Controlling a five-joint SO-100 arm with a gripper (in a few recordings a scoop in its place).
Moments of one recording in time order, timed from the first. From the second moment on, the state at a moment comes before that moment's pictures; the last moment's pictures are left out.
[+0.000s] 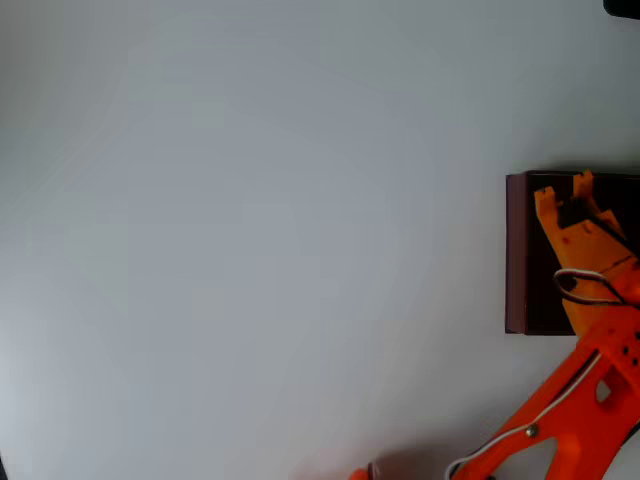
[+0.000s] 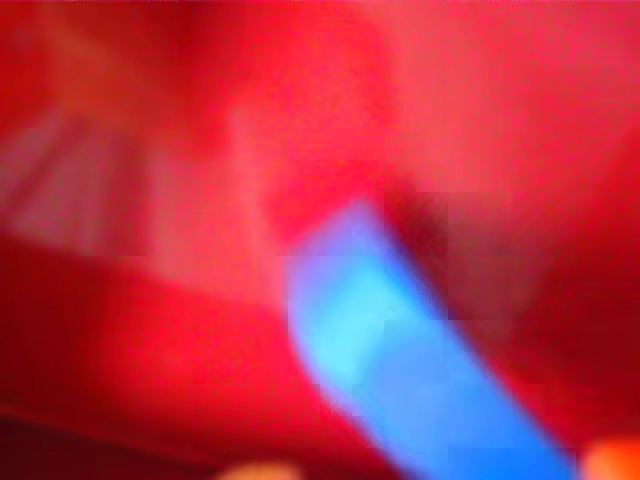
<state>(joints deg) 45.9 74.8 77.5 77.9 14.7</state>
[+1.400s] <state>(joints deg) -23.1 191.9 167.6 78.0 -0.2</state>
